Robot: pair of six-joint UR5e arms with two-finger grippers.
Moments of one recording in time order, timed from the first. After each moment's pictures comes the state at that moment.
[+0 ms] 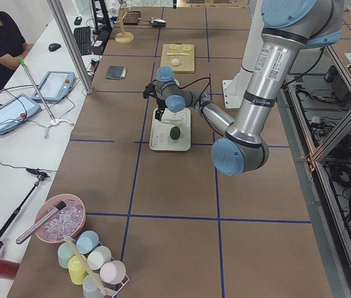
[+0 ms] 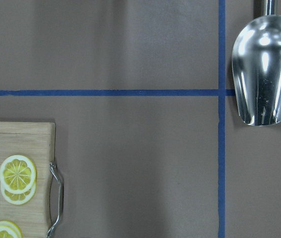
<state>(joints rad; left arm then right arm) -0.70 -1.95 -1.70 -1.94 -2.02 -0.78 1.46 -1.70 1.83 -1.44 2.42 0.25</state>
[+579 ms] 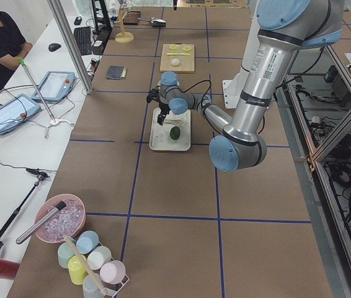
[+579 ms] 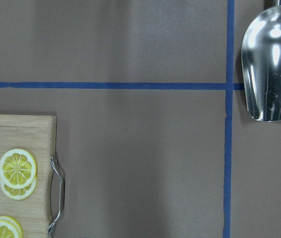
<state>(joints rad) -0.64 -1.97 -1.64 -1.94 -1.91 -0.78 1.44 -1.70 1.82 -1.44 2.42 0.25</state>
